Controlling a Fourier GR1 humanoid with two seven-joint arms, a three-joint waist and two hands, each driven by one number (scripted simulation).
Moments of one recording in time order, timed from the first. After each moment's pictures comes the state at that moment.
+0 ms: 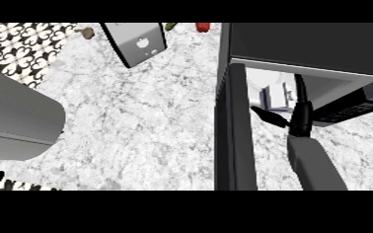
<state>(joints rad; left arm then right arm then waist) 0.62 0.29 0.26 -2.27 0.57 -0.54 -0.12 -0.46 -0.13 -0.22 -0.60 0.13 -0.60 -0.77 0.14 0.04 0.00</state>
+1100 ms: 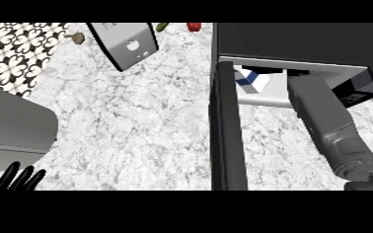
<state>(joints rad) 0.61 0.20 0.12 -2.20 0.45 -0.56 -0.13 -0.95 -0.25 -0.18 -0.29 0.15 -0.30 -0.59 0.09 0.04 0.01</state>
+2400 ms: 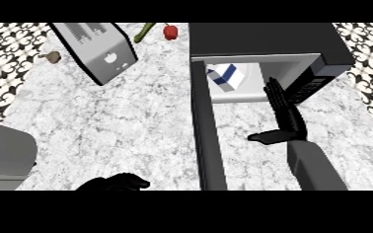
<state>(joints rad) 0.40 0.06 -0.21 -1.95 0.01 -0.59 -0.15 -0.46 -0.14 -0.19 -0.51 -0.01 0.27 -0.78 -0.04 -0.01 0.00</state>
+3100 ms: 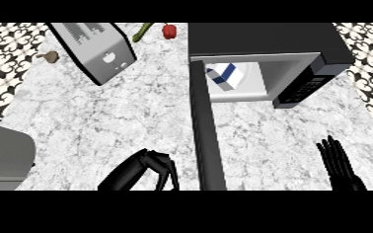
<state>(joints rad) 0.12 0.01 -0.33 -1.67 -0.21 -0.48 -0.17 0.18 -0.24 -0.18 -1.09 -0.11 0.36 -0.76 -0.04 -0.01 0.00</state>
